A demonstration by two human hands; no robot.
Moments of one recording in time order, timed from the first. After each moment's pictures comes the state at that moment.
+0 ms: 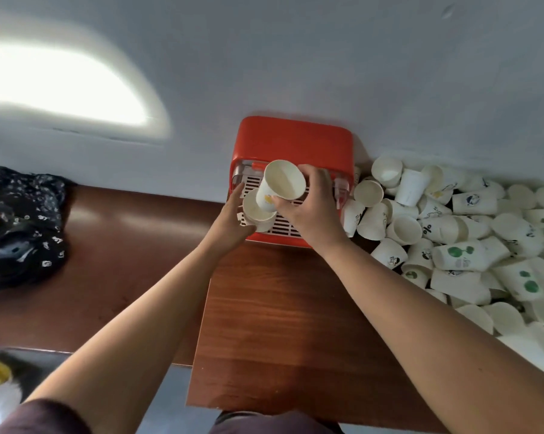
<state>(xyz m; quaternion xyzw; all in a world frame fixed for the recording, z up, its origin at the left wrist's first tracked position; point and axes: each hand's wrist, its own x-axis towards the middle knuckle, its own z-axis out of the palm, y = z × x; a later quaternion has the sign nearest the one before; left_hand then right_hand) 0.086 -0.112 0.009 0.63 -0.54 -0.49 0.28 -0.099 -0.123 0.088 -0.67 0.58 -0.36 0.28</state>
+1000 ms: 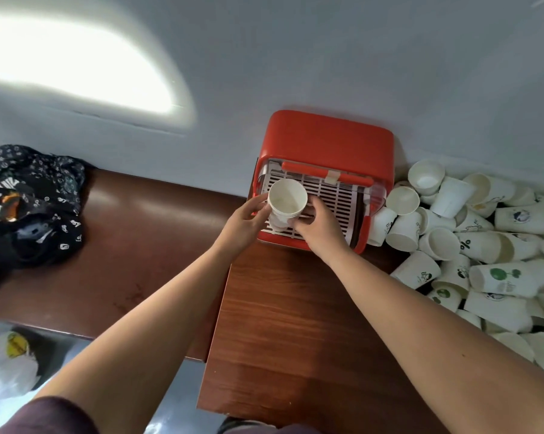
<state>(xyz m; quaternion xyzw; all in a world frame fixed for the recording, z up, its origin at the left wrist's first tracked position) 0.103 -0.119 -0.013 0.63 -0.45 -0.54 0.33 -0.076 -0.142 0.013 -0.59 0.62 -0.23 0.47</state>
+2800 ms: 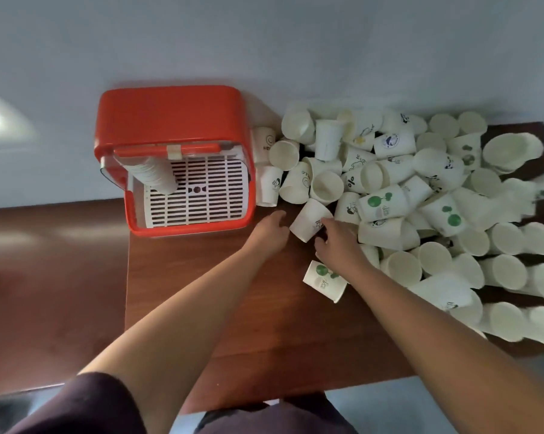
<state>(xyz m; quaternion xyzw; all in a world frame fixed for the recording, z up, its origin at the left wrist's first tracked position) -0.170 -0.105 -0.036 0.62 -0.58 -0.53 0.05 -0.331 -0.050 -0.015 -0.56 0.75 -0.05 0.35</state>
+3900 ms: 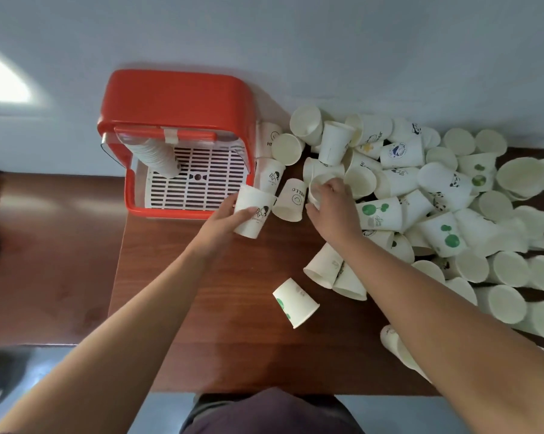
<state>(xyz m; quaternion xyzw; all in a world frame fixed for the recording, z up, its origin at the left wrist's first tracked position) -0.122 -0.081 -0.002 0.57 -0.34 -0.67 0.32 -0.362 -0.120 -0.028 -0.71 0.68 -0.08 0.13</state>
